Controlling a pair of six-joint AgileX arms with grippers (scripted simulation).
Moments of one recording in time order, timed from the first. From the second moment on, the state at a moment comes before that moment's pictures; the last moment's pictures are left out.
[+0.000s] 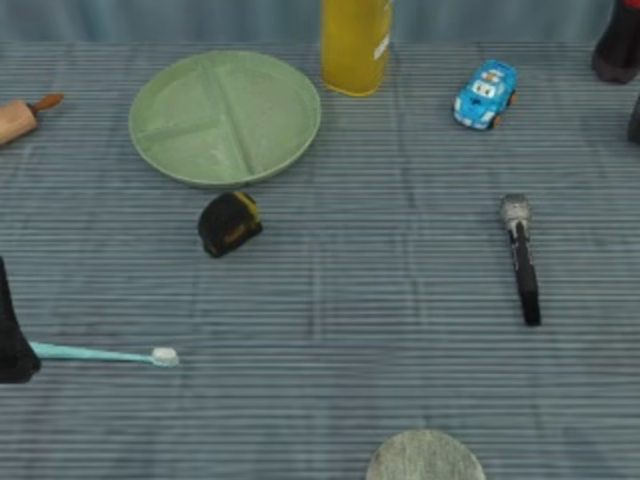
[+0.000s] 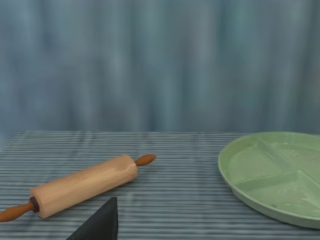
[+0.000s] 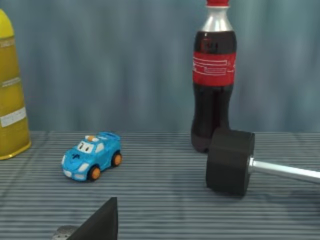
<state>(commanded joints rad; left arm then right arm) 0.00 0.00 0.00 0.00 0.00 0.00 0.00 0.00 0.00 0.00 0.00 0.00</state>
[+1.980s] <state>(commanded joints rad) 0.00 0.00 0.00 0.00 0.00 0.00 0.37 2.00 1.52 -1.04 0.08 0.40</state>
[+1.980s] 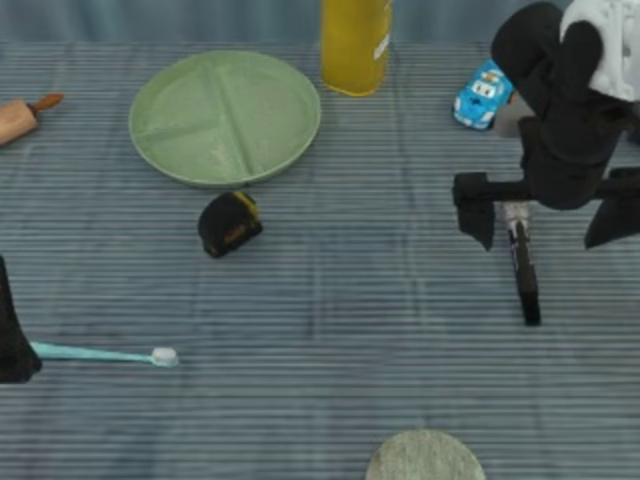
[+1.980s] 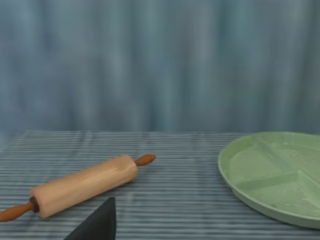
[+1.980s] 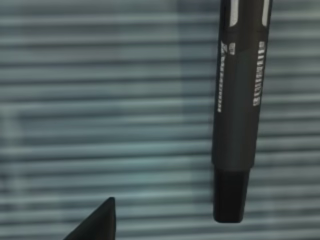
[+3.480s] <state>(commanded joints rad) 0.00 0.00 0.00 0.00 0.00 0.00 0.36 2.17 1.35 -0.70 0.08 0.38</state>
